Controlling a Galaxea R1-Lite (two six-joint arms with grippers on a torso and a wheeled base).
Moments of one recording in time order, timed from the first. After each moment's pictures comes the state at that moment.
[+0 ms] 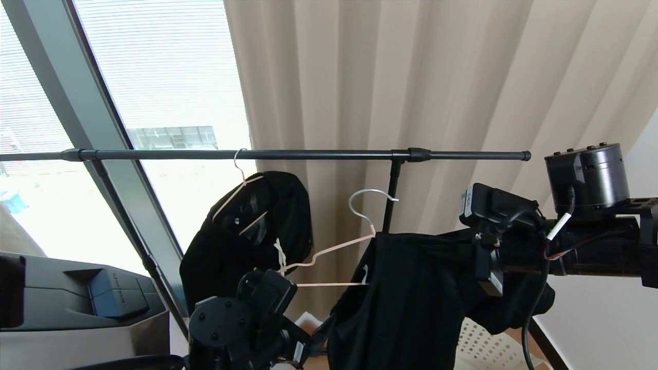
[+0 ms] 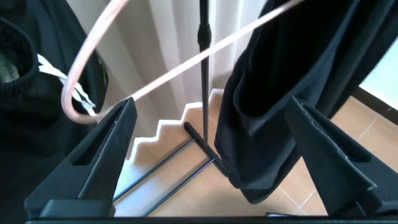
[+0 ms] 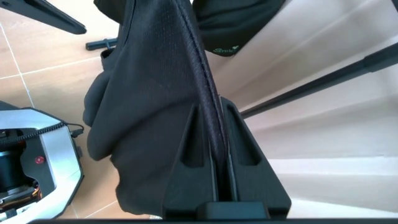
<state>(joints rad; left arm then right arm) -0.77 2.12 -0.25 -1.57 0.18 0.03 0.42 1.58 -0.86 -0.12 0.39 -0.69</state>
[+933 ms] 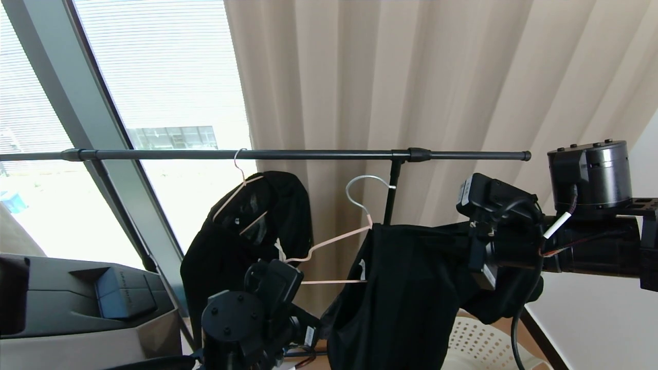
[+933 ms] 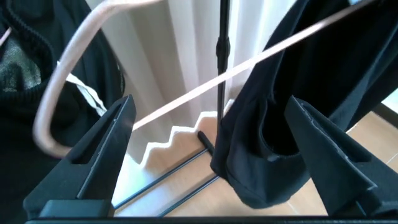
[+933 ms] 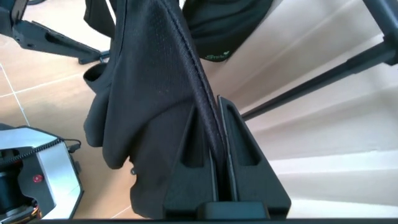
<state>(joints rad) -0.79 2.12 -0.32 -1.57 0.28 0.02 0.44 1.58 -0.85 -0.20 0.34 -0.61</state>
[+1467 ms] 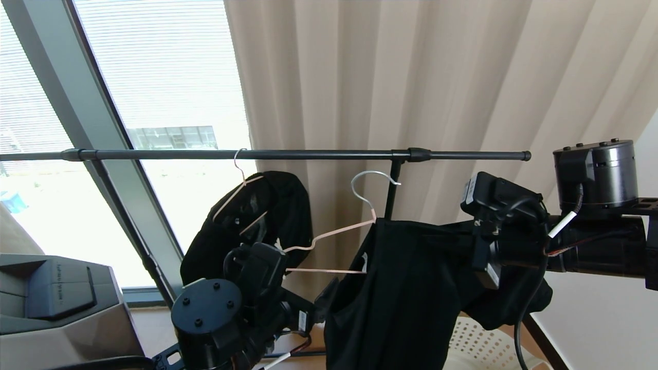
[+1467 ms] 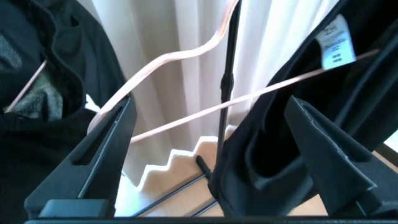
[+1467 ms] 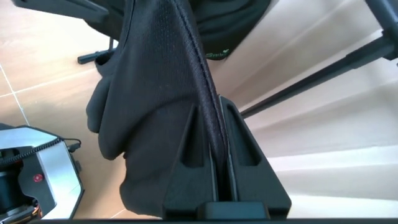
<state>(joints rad) -0.78 2.02 -0.31 -1.57 0.27 0.01 0.42 1.57 -0.85 -0.20 0.34 -0.61</state>
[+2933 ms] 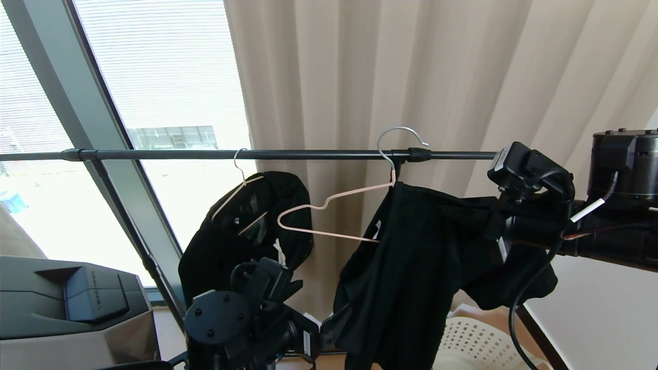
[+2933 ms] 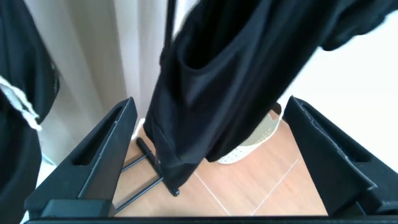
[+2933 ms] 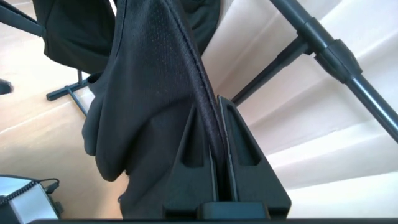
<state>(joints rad) -0.79 2.08 -0.28 -1.57 0.09 -0.19 0.37 1.54 -0.80 -0.38 0.32 -0.50</state>
